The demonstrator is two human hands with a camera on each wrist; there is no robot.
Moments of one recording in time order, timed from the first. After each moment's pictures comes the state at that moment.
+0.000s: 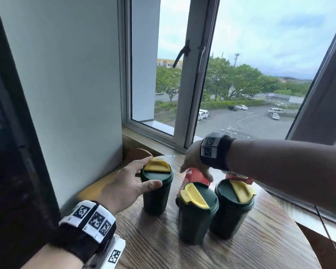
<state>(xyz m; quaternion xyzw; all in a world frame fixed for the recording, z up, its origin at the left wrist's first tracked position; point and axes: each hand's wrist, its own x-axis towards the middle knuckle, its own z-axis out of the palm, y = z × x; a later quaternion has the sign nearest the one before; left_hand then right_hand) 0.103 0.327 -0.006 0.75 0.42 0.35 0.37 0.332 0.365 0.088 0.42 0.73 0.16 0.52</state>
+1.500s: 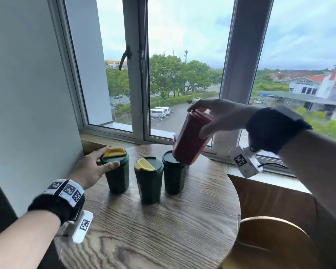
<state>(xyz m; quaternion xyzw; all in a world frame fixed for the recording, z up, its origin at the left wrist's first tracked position) 0.102 0.317 0.009 0.78 0.45 0.31 0.30 0.450 0.129 0.187 0.72 0.69 -0.01 -0.13</state>
